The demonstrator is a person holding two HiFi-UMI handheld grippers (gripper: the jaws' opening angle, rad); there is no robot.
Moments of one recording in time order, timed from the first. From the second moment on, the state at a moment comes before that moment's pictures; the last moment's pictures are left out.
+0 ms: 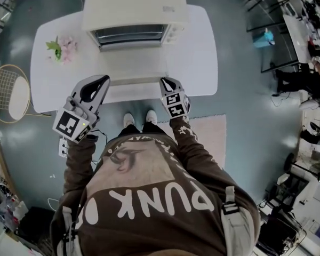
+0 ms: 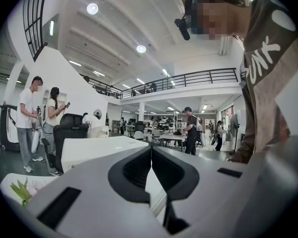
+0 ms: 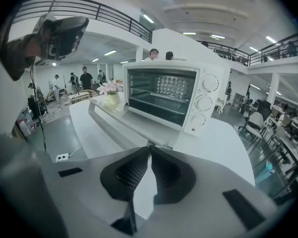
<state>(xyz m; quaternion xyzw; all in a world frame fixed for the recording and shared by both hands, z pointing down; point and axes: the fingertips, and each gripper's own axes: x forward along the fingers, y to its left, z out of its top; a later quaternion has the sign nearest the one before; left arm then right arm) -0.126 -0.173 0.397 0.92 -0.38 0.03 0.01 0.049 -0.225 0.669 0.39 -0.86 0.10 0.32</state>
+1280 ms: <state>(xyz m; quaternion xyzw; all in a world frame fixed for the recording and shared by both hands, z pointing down) -0.131 -0.159 0.395 0.92 -0.39 0.05 0.03 0.067 -0.195 0.775 0.36 -0.82 0.10 0.43</state>
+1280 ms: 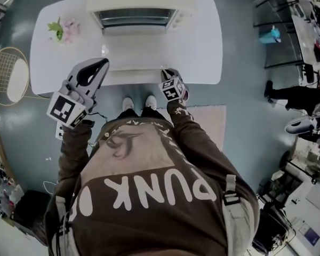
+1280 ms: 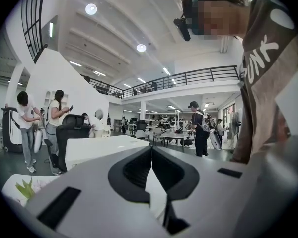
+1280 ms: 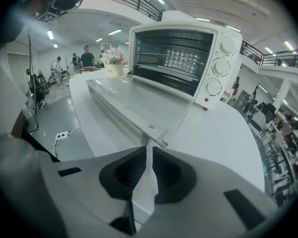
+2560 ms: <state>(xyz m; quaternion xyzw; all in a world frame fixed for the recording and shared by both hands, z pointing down) -0.111 -0.179 0.377 0.93 -0.38 0.02 0.02 -0.011 -0.216 0.410 0.24 -0.97 -0.02 0.06</state>
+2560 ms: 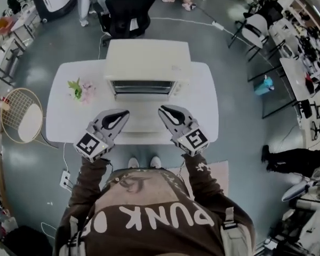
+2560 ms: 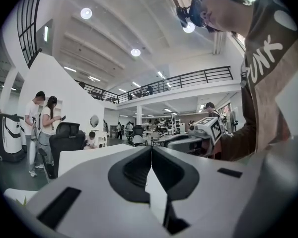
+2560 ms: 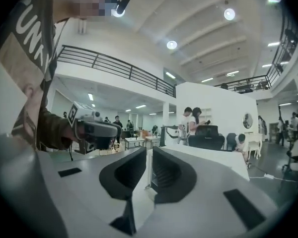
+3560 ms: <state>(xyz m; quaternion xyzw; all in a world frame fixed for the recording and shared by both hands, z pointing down) -0.114 -0.196 0.375 0.93 -0.37 0.04 -0.01 -0.024 -0.216 0.391 0.25 -0.97 -0.07 0.05</state>
